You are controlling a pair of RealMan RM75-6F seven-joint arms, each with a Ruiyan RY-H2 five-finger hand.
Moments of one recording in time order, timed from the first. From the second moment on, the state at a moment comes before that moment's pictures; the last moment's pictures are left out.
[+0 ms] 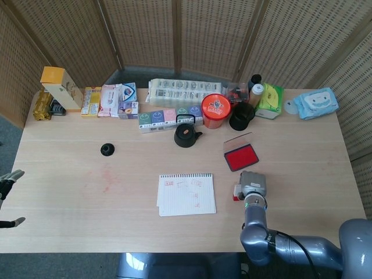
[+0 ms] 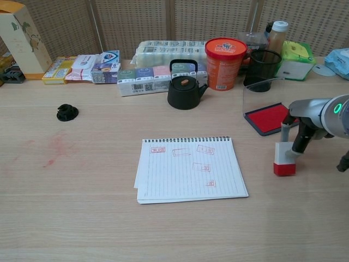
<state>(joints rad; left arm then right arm) -0.13 -0.89 0.08 -1.60 1.53 1.28 -0.41 0.85 -1.61 0.33 -1.77 0.00 1.36 -1.03</state>
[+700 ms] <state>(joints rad) -0.13 -0.89 0.08 -1.60 1.54 1.28 -0.41 0.84 -1.55 0.32 -1.87 0.00 1.40 -1.02</state>
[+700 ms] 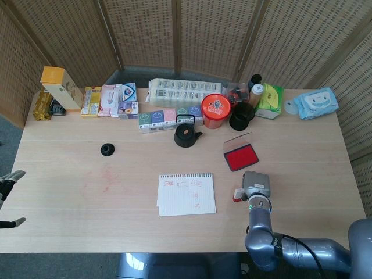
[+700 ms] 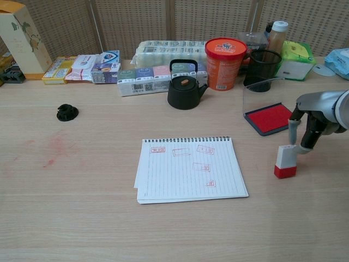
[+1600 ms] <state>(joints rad) -0.12 -0.89 0.08 -1.60 1.55 1.29 -0.41 0.84 -1.50 0.30 -1.95 -0.01 1.41 -0.98</state>
